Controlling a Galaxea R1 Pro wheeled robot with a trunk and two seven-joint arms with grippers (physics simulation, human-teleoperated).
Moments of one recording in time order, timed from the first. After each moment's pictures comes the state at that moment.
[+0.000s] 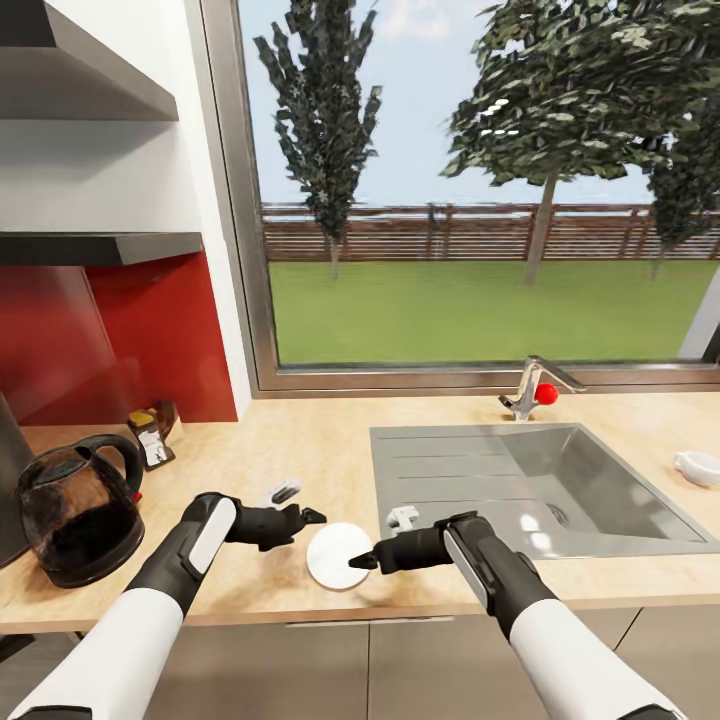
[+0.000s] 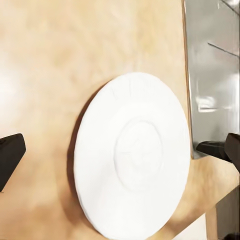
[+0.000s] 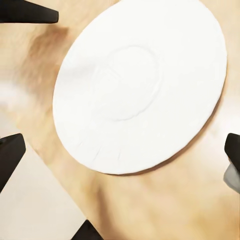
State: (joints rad) left arm -0.71 0.01 -0.02 -0.79 0.53 1.00 -0.23; right arm -0.70 0.04 0.27 -0.72 -0.09 0.72 0.73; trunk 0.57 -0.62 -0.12
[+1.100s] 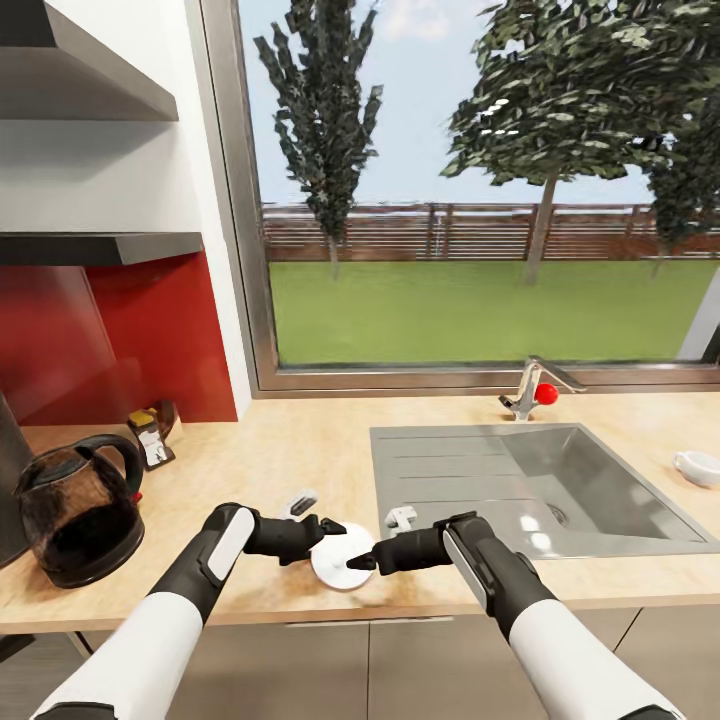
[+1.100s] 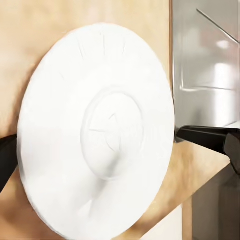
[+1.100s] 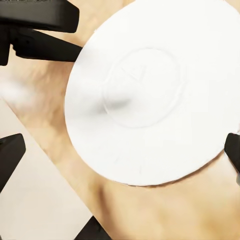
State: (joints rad) left arm -0.71 -0.05 -0.02 -0.71 0.57 0.99 -0.23; right arm -0.69 0.05 0.27 -0.72 -0.09 0.72 0.75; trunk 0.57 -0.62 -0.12
